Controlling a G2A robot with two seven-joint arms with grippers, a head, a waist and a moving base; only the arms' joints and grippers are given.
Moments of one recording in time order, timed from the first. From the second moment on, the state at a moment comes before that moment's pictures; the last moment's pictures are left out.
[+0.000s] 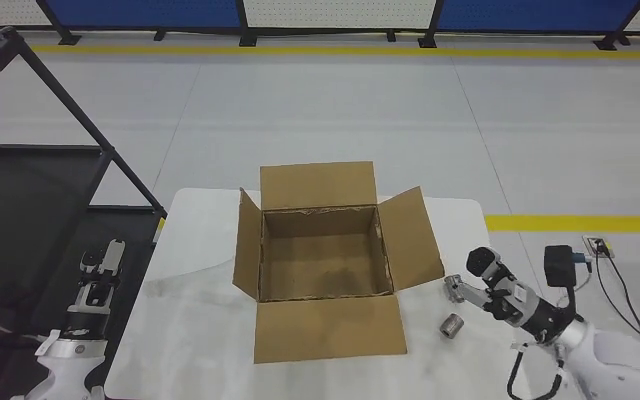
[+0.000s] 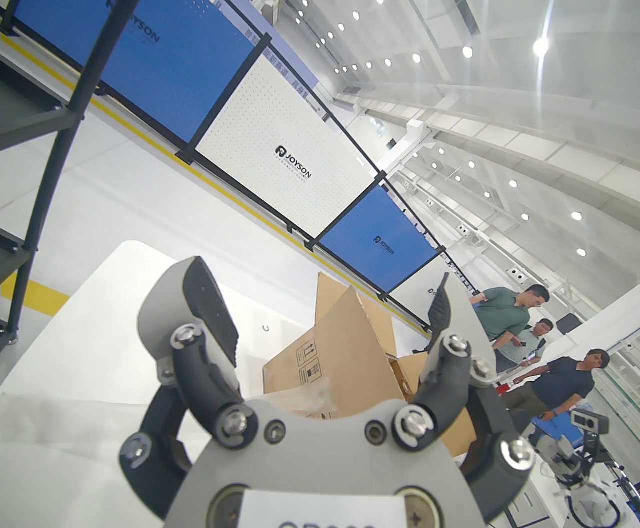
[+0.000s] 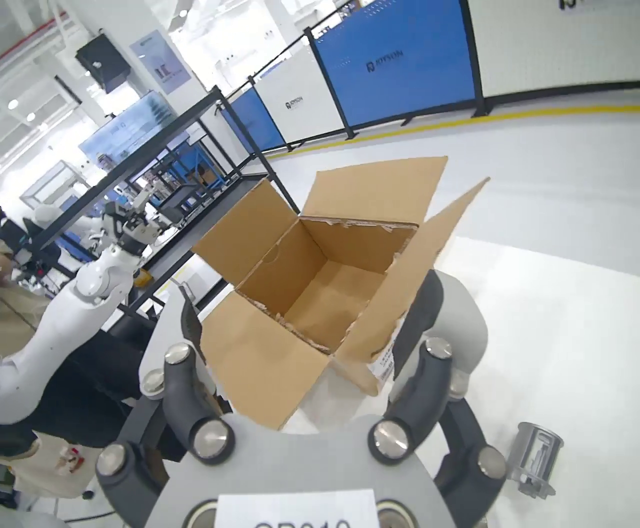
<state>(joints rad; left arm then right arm) 1.50 -1.20 -1.90 -1.88 0.30 -0.29 -0.08 -1.46 -0.96 1.73 -1.93 -0.31 -0.68 0.46</state>
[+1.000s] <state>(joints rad) 1.50 -1.20 -1.90 -1.88 0.30 -0.29 -0.08 -1.47 -0.96 1.71 -1.92 -0.65 -0.84 0.42</state>
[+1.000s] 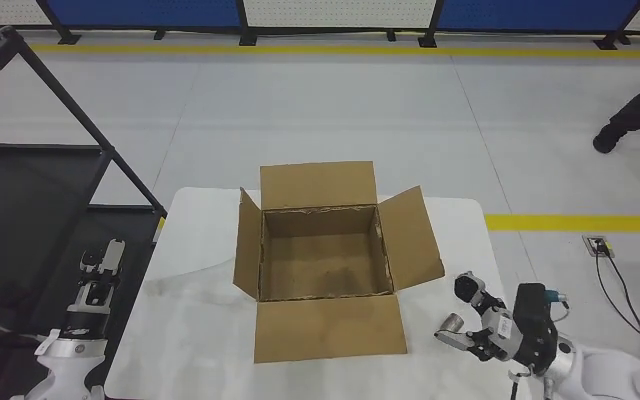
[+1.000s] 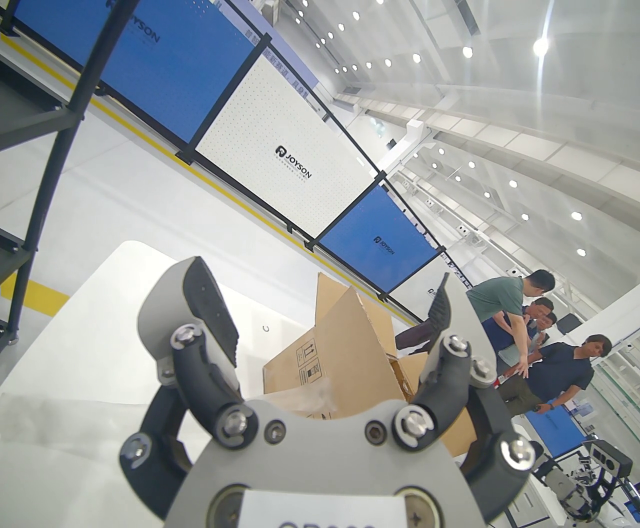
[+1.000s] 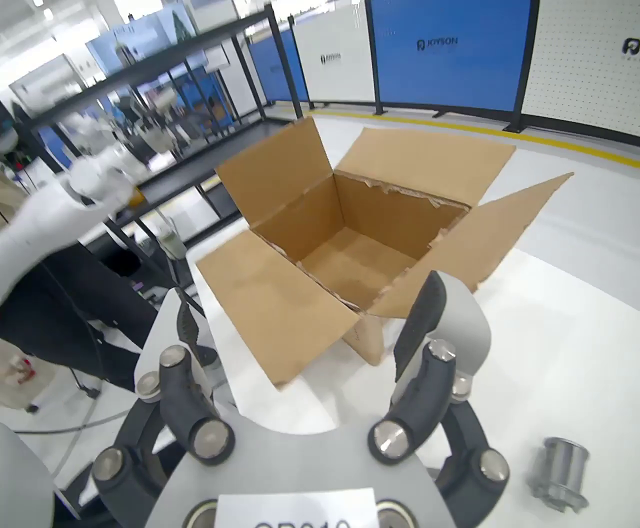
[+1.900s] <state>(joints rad) 1.50 -1.20 -1.90 -1.88 0.30 -0.29 -0.08 -1.34 -0.96 1.54 -1.48 -1.54 -0.76 0.07</state>
